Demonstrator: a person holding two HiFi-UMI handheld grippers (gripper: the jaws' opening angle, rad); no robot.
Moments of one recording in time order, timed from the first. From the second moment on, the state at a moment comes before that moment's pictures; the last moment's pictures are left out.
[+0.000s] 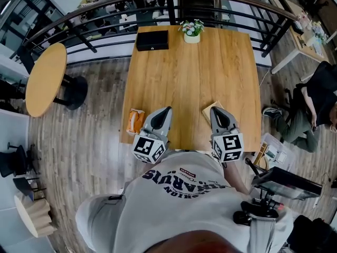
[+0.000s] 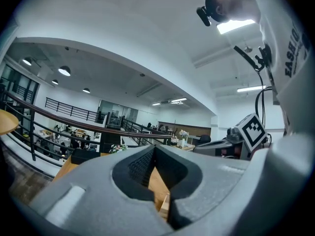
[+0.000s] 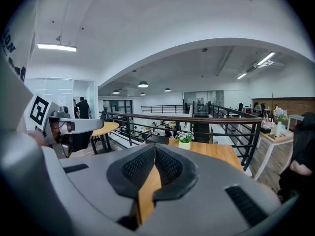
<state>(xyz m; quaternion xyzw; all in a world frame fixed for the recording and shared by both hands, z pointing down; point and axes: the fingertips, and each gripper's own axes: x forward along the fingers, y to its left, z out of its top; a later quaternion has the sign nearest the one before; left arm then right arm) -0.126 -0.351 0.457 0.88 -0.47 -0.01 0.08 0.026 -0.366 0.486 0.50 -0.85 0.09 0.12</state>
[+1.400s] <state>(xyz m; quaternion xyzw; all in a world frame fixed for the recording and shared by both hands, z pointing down) -0.380 -0.353 0.786 0.60 -0.55 0.44 0.37 0.044 -0.379 0.494 0.52 -0.84 0.11 0.12</state>
